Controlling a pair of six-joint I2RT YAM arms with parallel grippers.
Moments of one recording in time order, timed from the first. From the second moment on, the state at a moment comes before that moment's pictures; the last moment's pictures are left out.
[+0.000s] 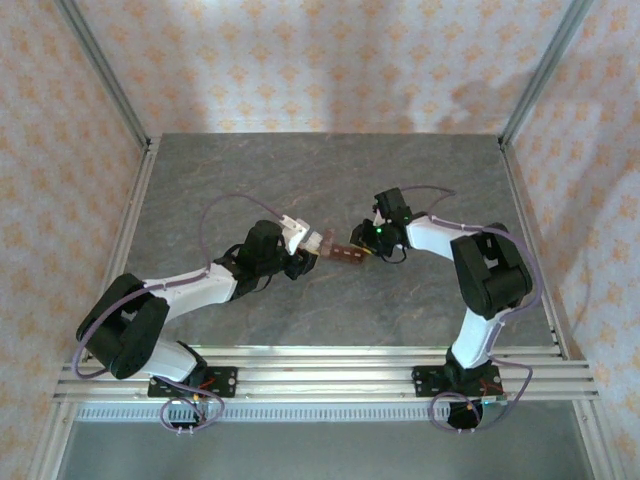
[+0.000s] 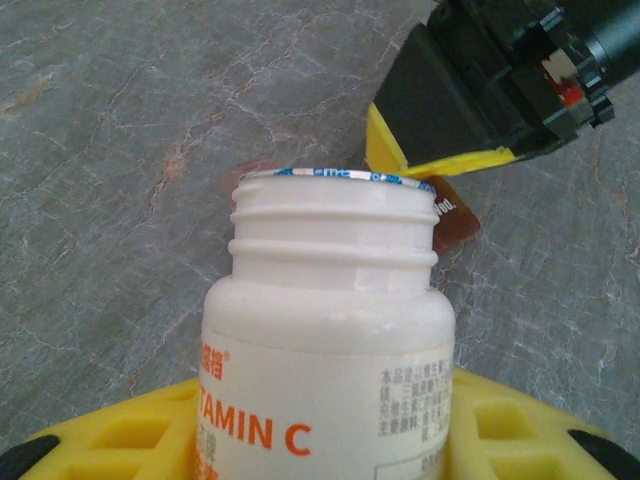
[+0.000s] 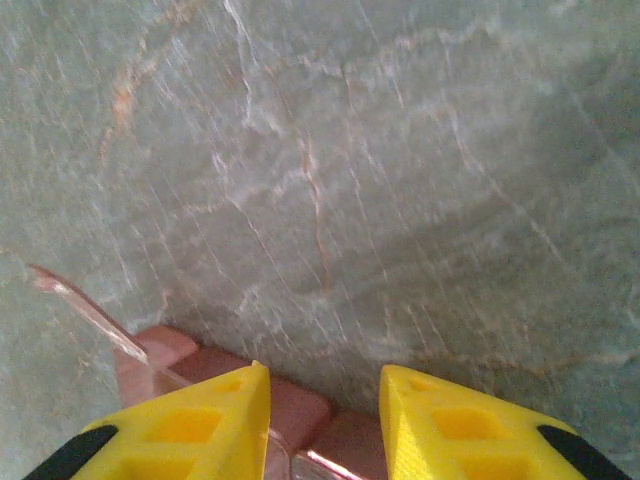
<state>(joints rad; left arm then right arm) -0.57 1.43 0.64 0.19 0.18 -0.06 0.40 1.79 1.00 -0.26 -0.37 0.73</state>
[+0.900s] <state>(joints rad) -0.57 1.46 0.68 0.09 0.18 -0.04 0.41 1.57 0.94 -0.37 -0.16 0.62</state>
